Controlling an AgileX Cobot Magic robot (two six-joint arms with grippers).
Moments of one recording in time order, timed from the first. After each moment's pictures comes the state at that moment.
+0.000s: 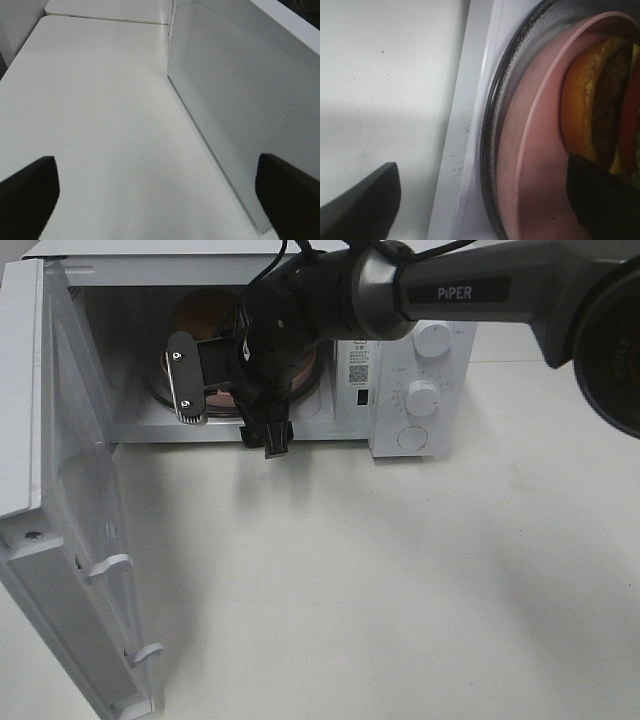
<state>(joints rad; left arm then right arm) 0.01 -0.01 -0.52 -0.06 1.08 -0.01 0.69 2.34 -1.85 -0.25 0.46 -1.03</state>
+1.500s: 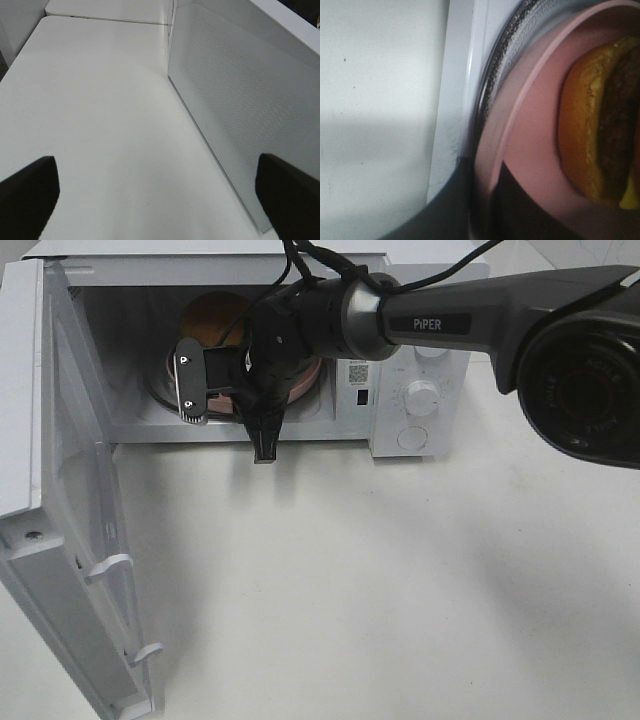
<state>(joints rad) 0.01 -0.01 -0.52 -0.06 1.08 -0.01 0.66 2.45 -1.96 -0.18 0.44 -0.98</state>
